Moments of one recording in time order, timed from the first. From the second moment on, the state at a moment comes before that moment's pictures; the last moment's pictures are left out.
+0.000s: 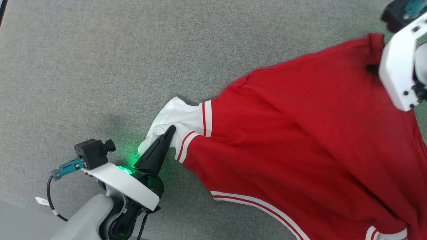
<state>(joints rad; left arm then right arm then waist) -0.39 0.50 -0.72 0.18 -1.25 -0.13 -0.26 -0.97 -0.76 0.67 0.18 0.72 0.13 0.99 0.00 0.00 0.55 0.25</state>
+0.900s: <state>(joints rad) -0.78 0.56 -0.69 0.30 -1.26 -0.13 -0.16 -1.08 -0.59 0.42 0.47 0.88 0.13 0.50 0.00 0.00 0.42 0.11</state>
